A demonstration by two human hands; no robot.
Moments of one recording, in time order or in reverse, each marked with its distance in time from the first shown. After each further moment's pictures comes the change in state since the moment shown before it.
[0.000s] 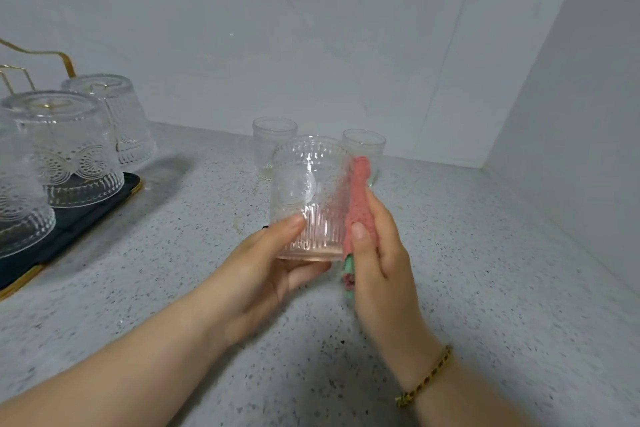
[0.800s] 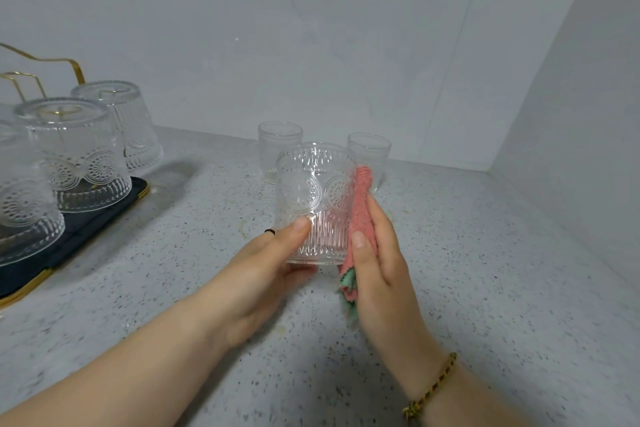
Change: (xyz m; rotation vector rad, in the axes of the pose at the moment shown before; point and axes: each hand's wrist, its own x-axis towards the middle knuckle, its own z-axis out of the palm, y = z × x) left_hand 0.000 0.001 -0.008 0.241 0.080 -0.033; right_hand -0.001 -0.003 0.003 0.083 -0.010 0.083
